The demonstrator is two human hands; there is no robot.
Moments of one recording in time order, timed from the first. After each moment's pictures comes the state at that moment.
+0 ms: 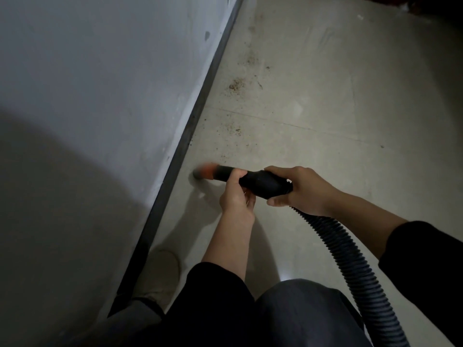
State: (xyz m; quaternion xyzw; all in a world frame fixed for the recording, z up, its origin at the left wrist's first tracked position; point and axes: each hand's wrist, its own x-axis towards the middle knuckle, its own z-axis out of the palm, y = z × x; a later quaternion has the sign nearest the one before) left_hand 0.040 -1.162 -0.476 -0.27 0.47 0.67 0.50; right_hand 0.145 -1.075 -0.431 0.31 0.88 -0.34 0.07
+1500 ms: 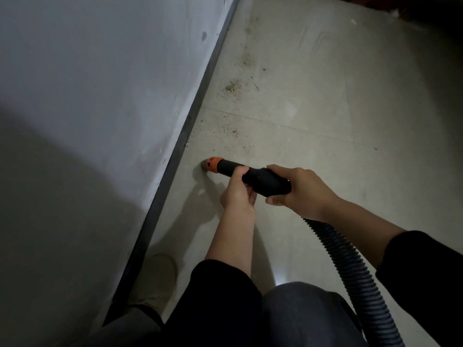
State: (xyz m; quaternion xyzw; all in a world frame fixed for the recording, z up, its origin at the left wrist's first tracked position) left_hand 0.035 -1.151 -0.477 -0.27 0.46 0.66 0.52; right_hand 0.141 -1.080 -0.432 0.35 0.89 -0.29 0.04
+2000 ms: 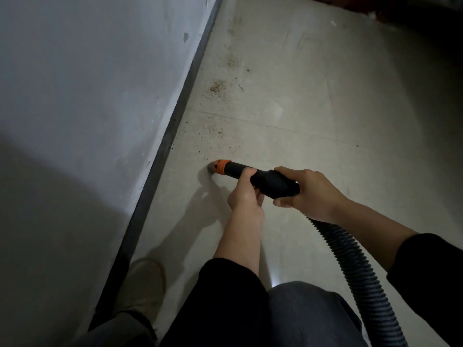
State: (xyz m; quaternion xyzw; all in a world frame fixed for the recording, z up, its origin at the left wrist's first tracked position) left_hand 0.069 -1.130 -0.472 -0.27 0.46 0.64 0.55; right_hand 0.179 -1.069 -0.423 0.39 0.87 -0.28 0.05
